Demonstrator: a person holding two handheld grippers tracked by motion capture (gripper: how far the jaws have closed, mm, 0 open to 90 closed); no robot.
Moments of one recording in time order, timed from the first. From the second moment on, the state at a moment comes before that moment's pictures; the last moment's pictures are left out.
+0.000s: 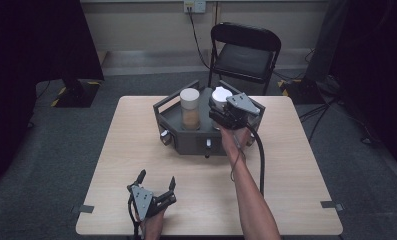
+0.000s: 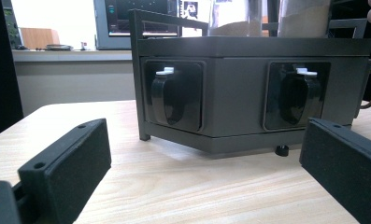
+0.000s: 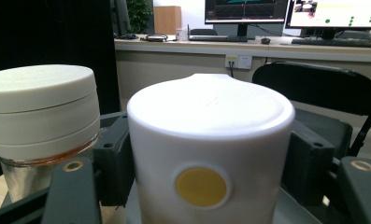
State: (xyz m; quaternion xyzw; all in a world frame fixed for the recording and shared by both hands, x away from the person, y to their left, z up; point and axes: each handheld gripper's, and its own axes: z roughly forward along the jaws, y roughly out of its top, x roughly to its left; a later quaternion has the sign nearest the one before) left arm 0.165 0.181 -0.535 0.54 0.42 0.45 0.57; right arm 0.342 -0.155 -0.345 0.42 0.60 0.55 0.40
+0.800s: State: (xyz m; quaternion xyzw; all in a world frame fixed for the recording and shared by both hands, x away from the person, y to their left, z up) left arm 0.165 0.182 -0.535 0.54 0.42 0.45 0.58; right arm 0.340 -0.156 -0.354 0.42 0.60 0.56 0.40
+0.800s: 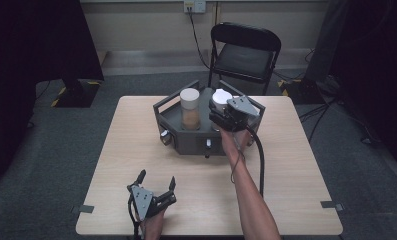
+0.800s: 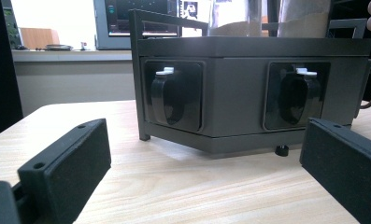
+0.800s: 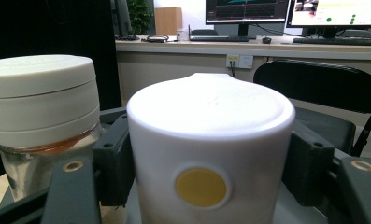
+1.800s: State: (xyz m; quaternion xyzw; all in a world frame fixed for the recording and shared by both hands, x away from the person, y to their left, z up) left arm 0.165 0.182 -0.535 0.54 0.42 0.45 0.58; right arm 0.331 -0.151 -0.365 0.41 0.58 0.57 0.42
